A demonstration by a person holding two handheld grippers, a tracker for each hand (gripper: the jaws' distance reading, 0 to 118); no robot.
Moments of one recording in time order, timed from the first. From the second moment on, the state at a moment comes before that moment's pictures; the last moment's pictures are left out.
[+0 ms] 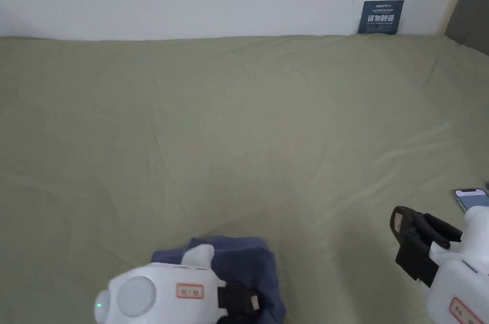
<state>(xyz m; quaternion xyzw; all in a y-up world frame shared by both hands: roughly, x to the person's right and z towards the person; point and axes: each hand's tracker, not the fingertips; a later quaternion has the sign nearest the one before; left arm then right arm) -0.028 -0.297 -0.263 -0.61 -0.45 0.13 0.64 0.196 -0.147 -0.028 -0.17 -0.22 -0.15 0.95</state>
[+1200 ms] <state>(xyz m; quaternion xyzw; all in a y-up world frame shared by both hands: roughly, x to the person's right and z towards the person) -0.160 -0.320 -0.384 -0.61 -0.47 0.22 0.60 0.230 -0.362 -0.179 -0.39 0.27 -0.53 0.70</state>
